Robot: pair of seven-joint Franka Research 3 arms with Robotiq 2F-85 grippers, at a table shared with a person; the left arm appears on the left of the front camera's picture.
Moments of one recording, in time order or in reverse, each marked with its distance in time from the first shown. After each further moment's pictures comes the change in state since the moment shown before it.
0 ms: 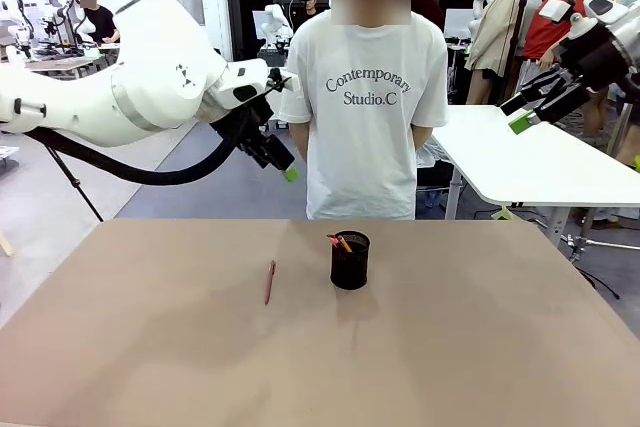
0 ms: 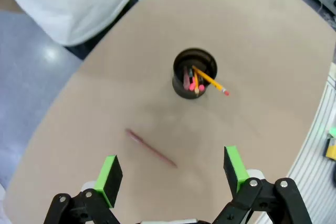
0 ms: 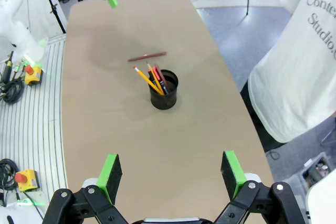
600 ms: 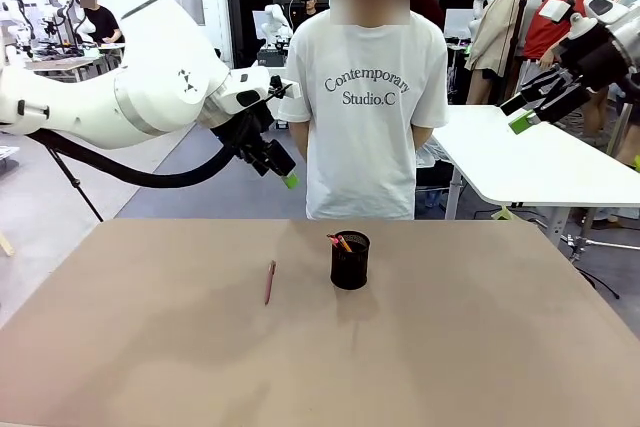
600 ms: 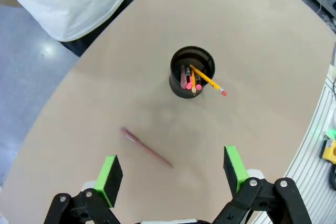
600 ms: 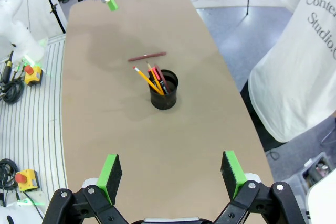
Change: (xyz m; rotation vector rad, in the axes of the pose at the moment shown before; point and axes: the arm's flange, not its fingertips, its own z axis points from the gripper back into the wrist) left arm 0.001 -0.003 -0.004 -0.009 0.004 0.012; right arm 0.000 0.000 0.000 0.000 0.000 0.000
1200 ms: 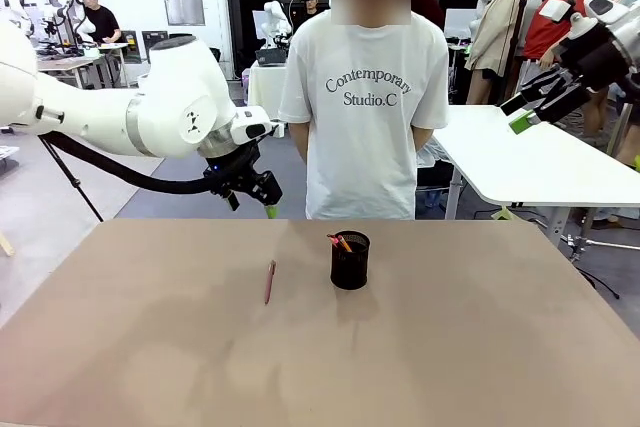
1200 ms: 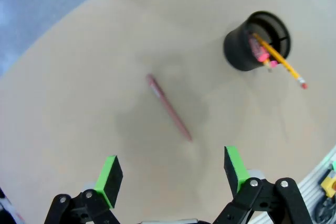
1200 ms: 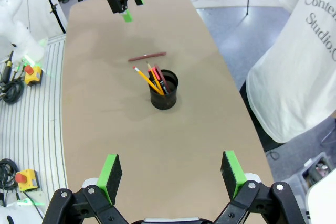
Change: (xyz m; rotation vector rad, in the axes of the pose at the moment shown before) left arm -0.034 0.033 -0.053 0.162 0.208 0.348; right arm 0.000 0.000 0.000 0.000 0.000 0.000
